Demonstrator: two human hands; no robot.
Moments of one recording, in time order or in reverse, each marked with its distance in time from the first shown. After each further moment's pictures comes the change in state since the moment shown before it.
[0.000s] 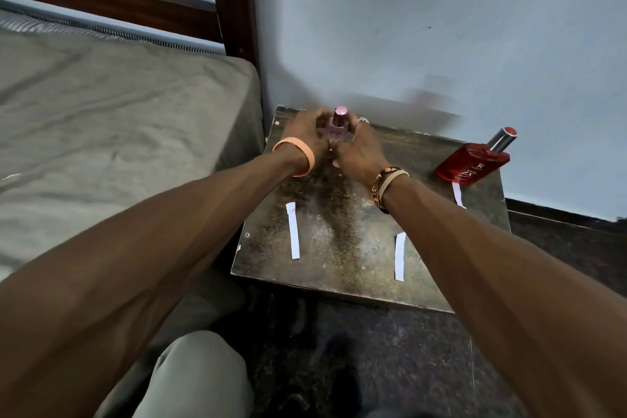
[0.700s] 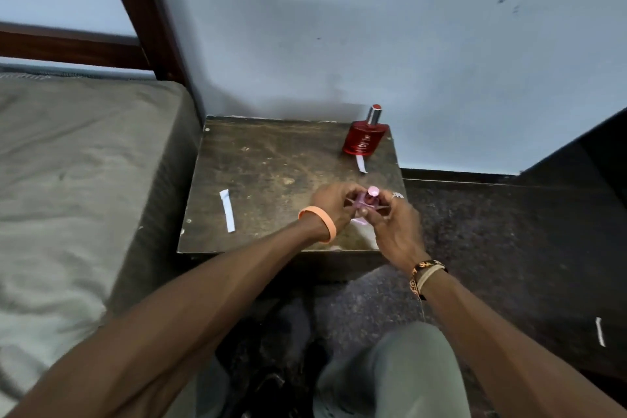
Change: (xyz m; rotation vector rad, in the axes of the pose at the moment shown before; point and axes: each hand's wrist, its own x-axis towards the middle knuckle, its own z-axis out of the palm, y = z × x) left_hand -0.161 0.113 0.130 0.033 -0.394 0.221; right_hand -0.211 0.106 -0.146 -0.162 0.312 0.052
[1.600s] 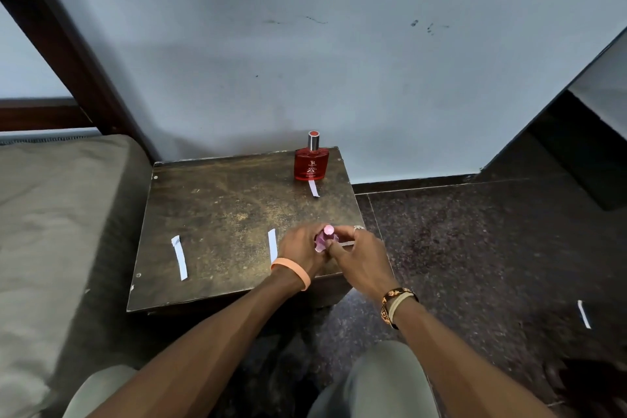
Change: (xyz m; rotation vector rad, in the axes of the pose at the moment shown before) left_hand -0.009 0.026 0.047 0.219 0.176 0.040; right_hand -0.013 0.025 -0.028 0.057 -0.047 0.049
